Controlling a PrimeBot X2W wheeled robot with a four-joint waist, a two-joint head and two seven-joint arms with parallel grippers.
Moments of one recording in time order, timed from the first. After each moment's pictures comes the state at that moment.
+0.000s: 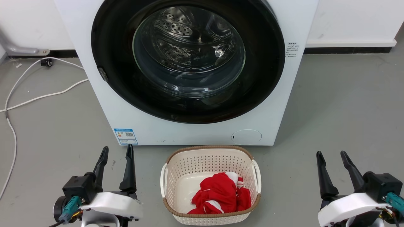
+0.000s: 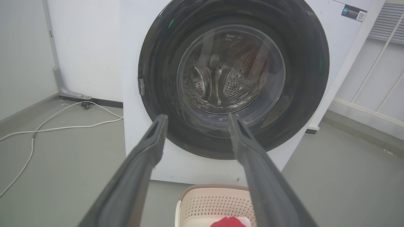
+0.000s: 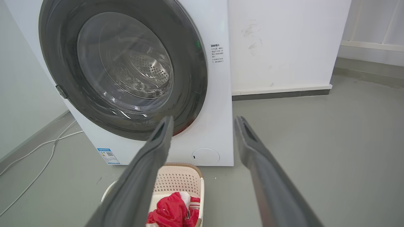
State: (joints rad) left arm -0.04 0.05 0.01 0.13 -0.24 -0.10 -0.21; right arm 0.02 -0.05 -0.05 0.09 0.17 0.13 -0.11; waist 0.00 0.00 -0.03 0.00
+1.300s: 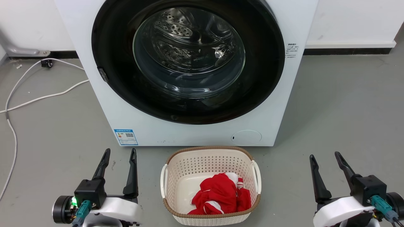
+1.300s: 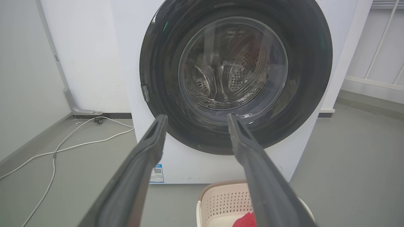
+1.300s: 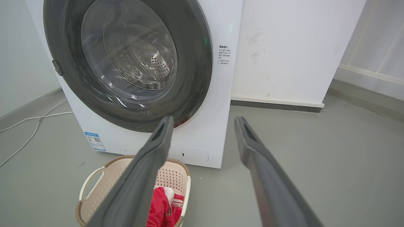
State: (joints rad) left arm -0.04 0.05 0.02 0.17 -0.08 -0.09 -0.26; right arm 0.02 -0.05 -0.03 0.11 0.01 0.13 -0.15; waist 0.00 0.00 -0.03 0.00
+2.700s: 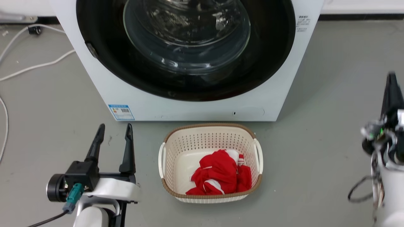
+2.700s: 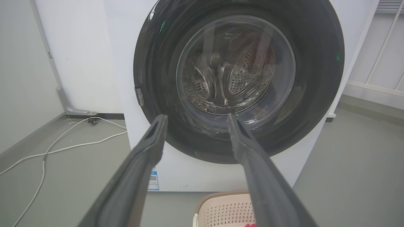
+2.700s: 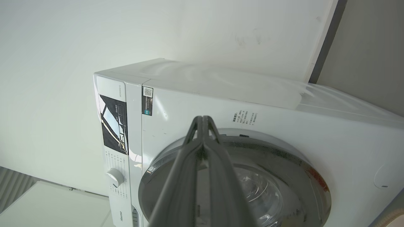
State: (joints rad) left arm -0.12 0.05 0.02 0.11 -0.10 -0.08 -0.26; right arm -0.48 -0.10 -0.25 0.42 1.42 0.13 -0.07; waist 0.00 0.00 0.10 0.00
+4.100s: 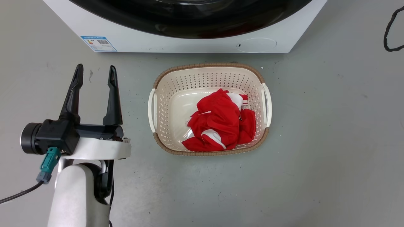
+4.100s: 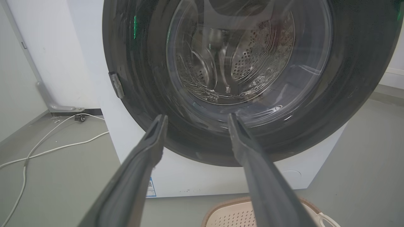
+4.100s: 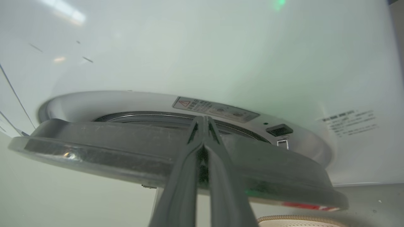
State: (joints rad) left arm -0.33 0.07 0.06 0.02 -0.07 -0.13 -0.26; right arm -1.52 -0.14 0.02 1.11 0.99 0.13 0.36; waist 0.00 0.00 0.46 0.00
